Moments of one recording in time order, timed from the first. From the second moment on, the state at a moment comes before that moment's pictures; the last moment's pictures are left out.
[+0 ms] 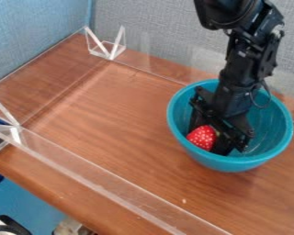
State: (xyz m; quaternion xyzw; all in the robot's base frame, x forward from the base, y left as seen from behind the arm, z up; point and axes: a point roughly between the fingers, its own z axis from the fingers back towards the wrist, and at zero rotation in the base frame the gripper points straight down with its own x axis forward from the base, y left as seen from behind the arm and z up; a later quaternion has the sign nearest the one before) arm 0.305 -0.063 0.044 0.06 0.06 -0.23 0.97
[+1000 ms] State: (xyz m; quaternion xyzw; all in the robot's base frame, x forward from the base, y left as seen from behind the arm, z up) arm 0.298 -0.049 0.054 0.07 0.06 -0.23 0.97
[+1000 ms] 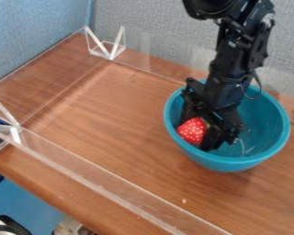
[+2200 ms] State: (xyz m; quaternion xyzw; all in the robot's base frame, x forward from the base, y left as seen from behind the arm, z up) arm 0.296 -0.033 0.061 0.07 0.06 -0.23 0.97
